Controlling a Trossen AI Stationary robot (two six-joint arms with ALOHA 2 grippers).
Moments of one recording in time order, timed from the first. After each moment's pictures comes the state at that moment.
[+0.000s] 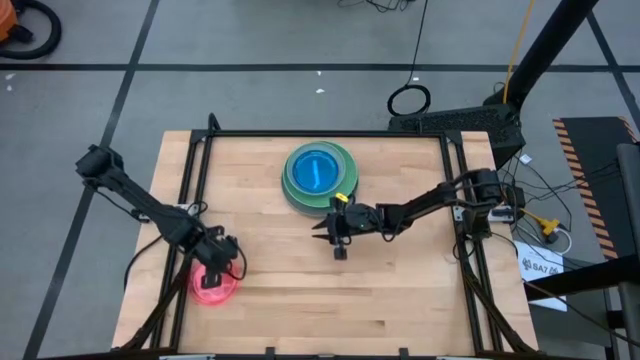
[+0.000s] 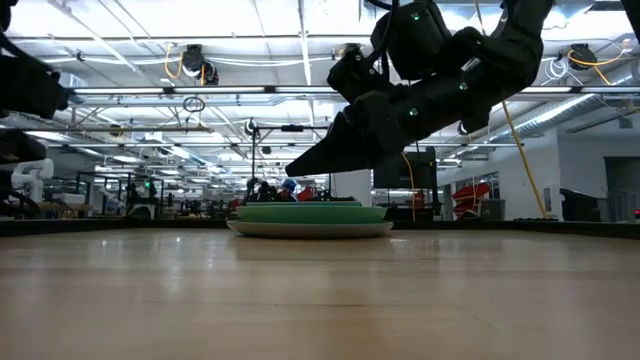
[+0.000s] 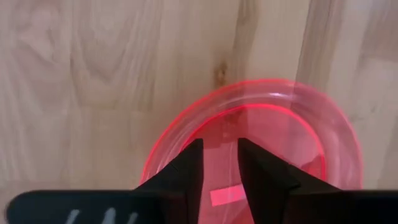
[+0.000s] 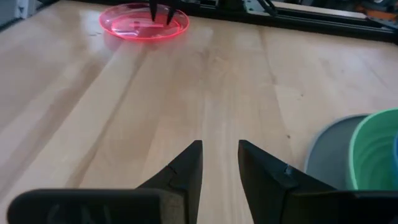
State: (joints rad) left arm -0.62 1.06 0.50 -0.72 0.06 -0.77; right arm 0.06 1.87 0.80 0.66 0.00 -0.08
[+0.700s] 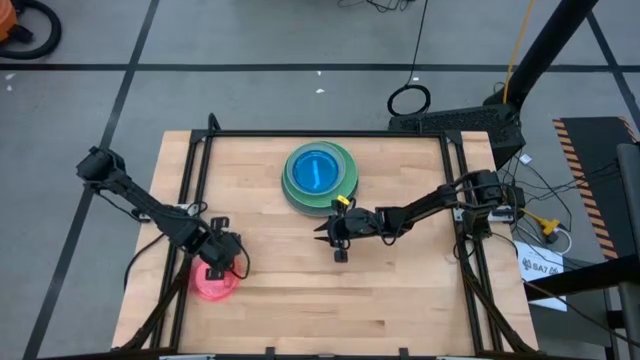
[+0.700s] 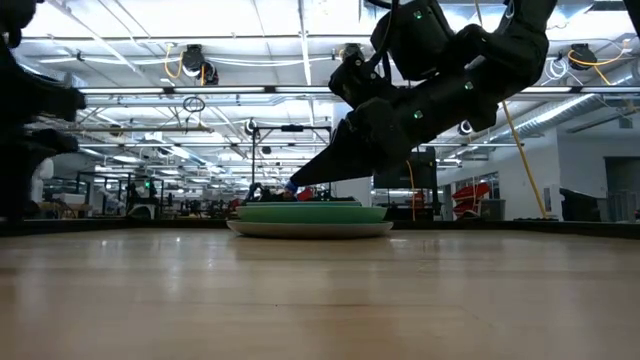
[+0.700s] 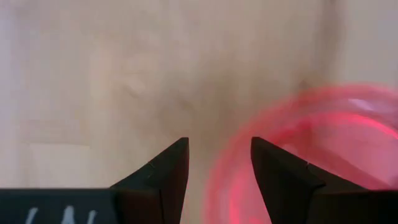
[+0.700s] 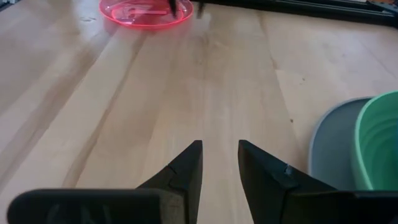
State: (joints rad) left arm -0.58 1.11 0.50 -0.76 -0.15 -0.59; right arm 0.09 1.87 0.80 0.61 0.06 -0.06
